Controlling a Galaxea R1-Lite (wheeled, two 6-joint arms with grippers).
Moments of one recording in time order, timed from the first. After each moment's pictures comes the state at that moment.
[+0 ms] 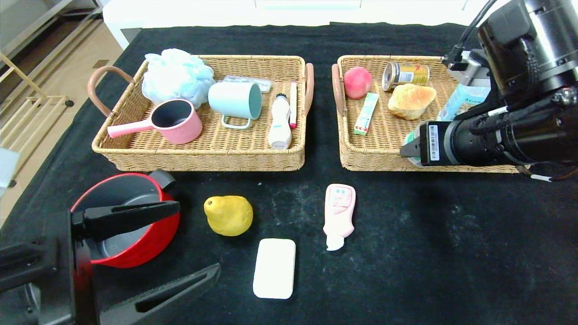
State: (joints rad) left arm -0.62 1.01 -0.59 -0.30 -0.20 0.09; right arm 0.62 1.69 -1.65 0.59 -0.41 0.37
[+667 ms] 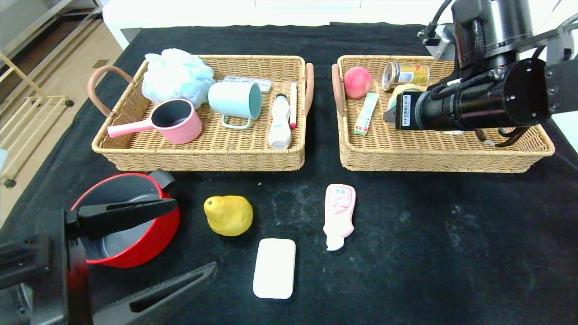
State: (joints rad) left arm -0.62 1.00 -0.60 -0.30 -0.19 0.10; right arm 0.55 1.84 -1.81 0.39 -0.41 0.24
